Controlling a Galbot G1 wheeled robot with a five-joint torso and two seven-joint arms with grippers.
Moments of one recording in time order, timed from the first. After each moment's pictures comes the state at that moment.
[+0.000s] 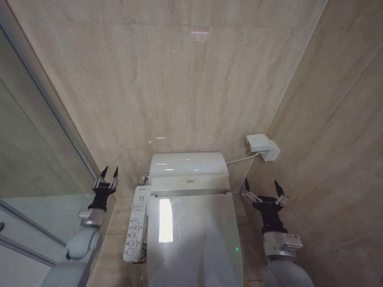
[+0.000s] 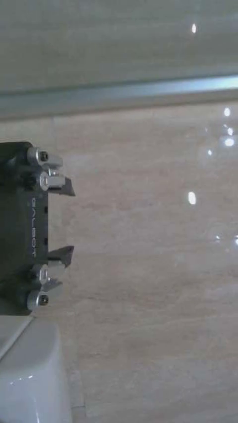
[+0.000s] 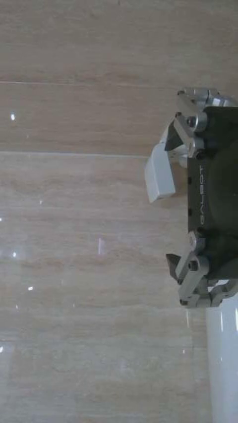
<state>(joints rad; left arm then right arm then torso) 1.17 -1.18 -0.57 -1.61 -0.27 -0.32 -0.02 -1.54 1.35 0.51 2.18 0.12 0.07 0.33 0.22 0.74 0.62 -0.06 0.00</state>
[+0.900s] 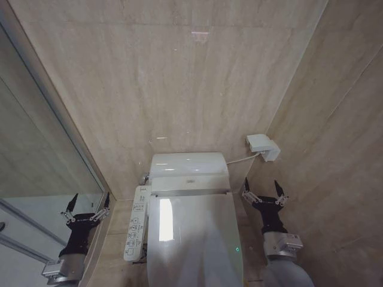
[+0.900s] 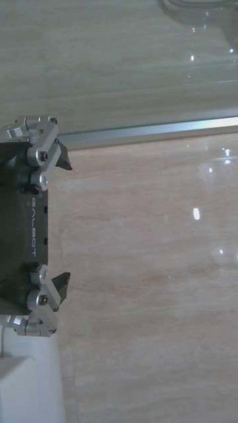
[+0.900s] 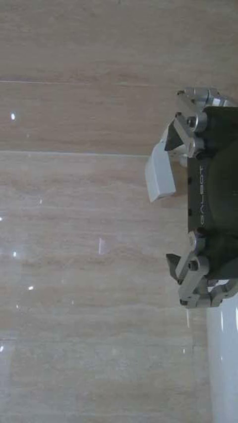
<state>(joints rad) 1.62 -1.28 -0.71 -2.06 -0.21 -0.28 -0.08 -1.54 1.35 0.51 2.18 0.12 0.07 0.33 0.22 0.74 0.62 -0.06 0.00</state>
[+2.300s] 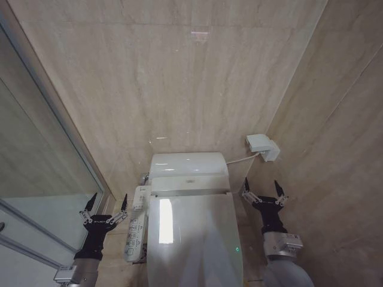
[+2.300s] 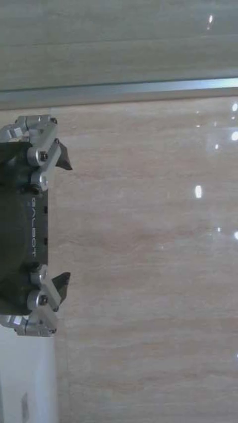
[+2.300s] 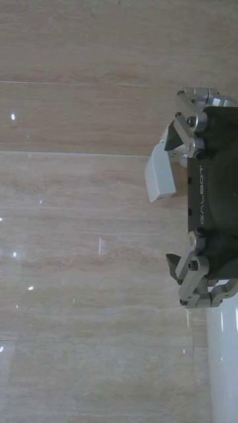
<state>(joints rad) 1.69 -1.30 -0.64 -2.18 -0.20 -0.22 -0.05 -1.54 1.35 0.51 2.18 0.12 0.07 0.33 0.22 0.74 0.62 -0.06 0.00</state>
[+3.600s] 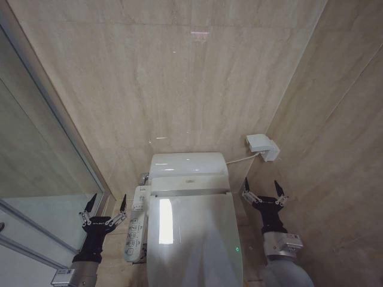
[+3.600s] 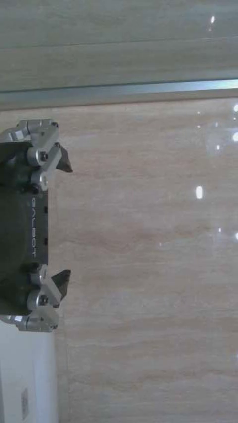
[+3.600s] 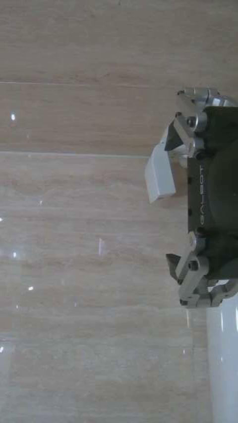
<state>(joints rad) 1.70 -1.32 -0.64 -2.19 -0.20 -0.22 -0.04 -1.54 1.35 0.51 2.18 0.12 0.07 0.33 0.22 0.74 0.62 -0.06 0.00</state>
